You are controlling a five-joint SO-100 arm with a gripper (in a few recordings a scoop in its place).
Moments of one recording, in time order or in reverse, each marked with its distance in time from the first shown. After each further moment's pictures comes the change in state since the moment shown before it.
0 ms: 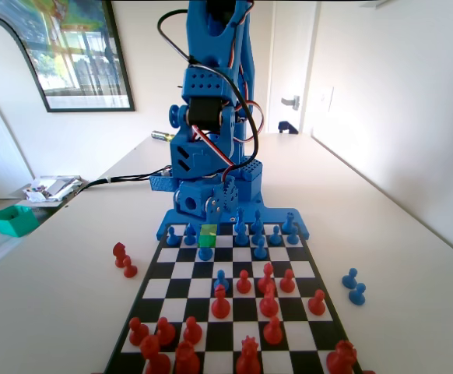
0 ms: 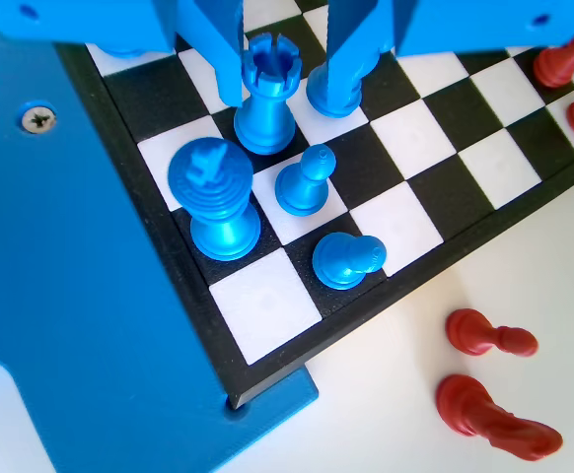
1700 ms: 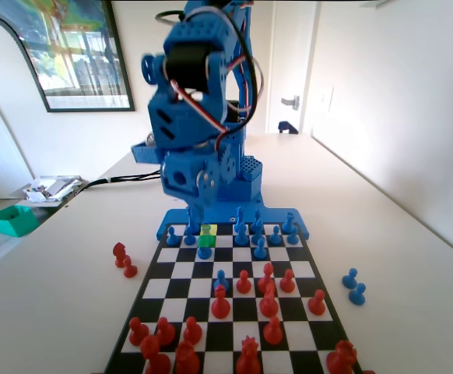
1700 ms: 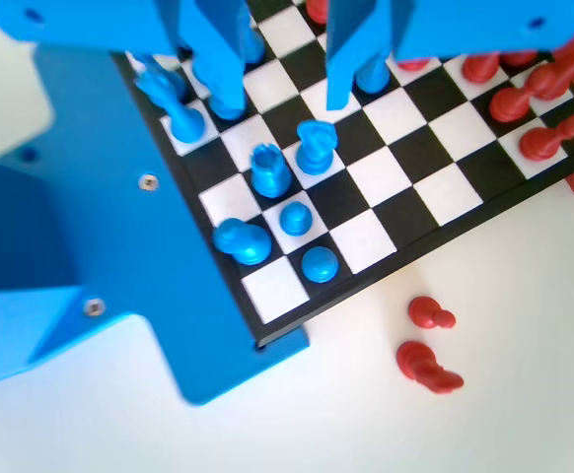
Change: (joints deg) arm 0.3 4.0 -23.0 39.5 -0.7
